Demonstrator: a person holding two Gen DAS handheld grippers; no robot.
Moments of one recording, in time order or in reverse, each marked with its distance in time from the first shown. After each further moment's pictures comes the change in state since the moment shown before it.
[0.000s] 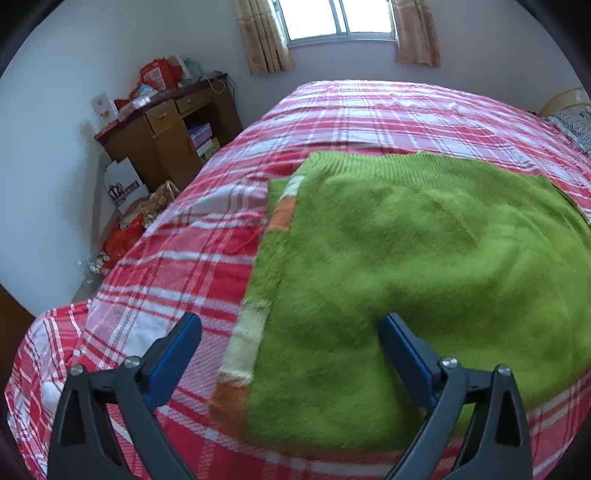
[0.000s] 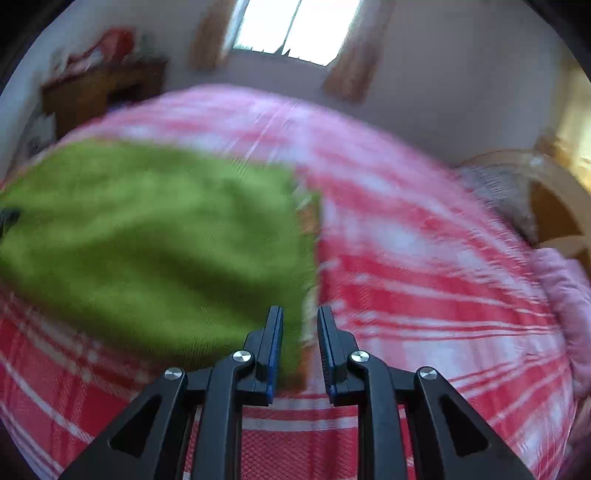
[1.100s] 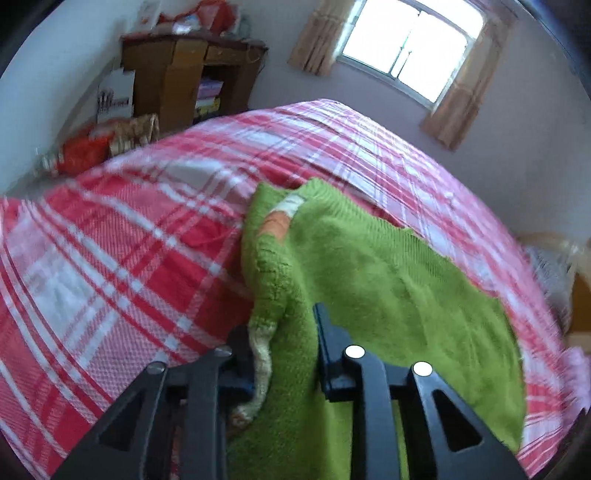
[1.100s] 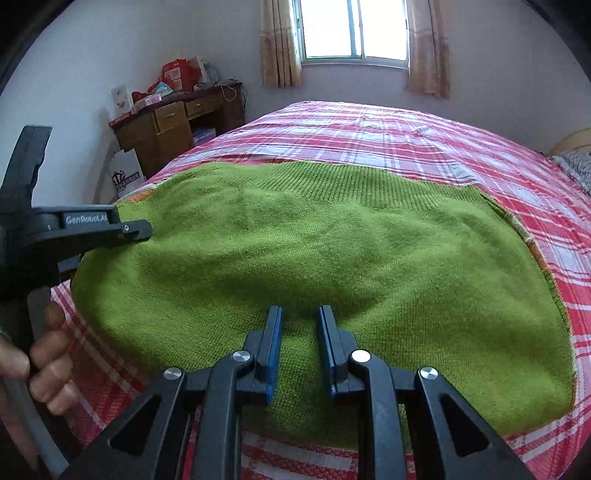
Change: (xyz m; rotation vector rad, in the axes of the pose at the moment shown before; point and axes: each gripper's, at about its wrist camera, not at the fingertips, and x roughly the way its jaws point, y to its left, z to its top) left arm 0.017 0.018 0.024 -0.420 -0.008 -0.278; right arm 0.031 0.129 0.024 0.080 0.067 0.522
